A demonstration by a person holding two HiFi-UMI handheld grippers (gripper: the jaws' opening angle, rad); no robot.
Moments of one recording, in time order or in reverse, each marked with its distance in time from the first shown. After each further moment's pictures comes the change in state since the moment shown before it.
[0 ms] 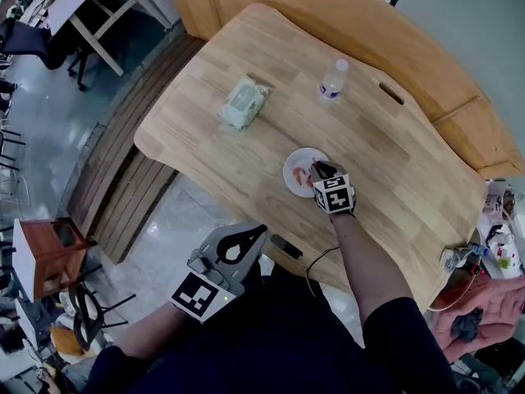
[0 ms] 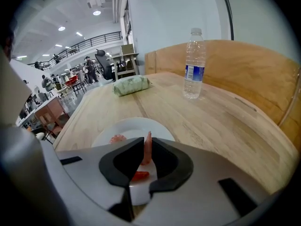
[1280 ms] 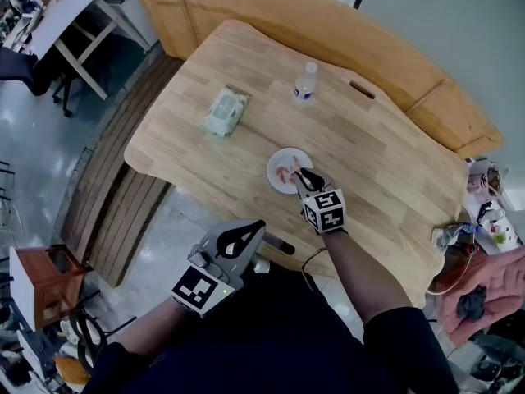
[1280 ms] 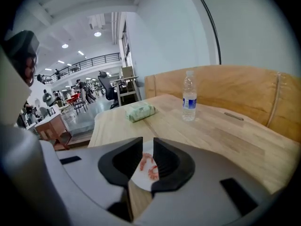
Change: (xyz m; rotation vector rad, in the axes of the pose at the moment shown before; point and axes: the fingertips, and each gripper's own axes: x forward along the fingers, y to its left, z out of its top) left arm -0.009 -0.027 0.017 0.045 -0.064 -0.109; right arm -0.098 0.043 0.042 0.069 -0.235 -0.003
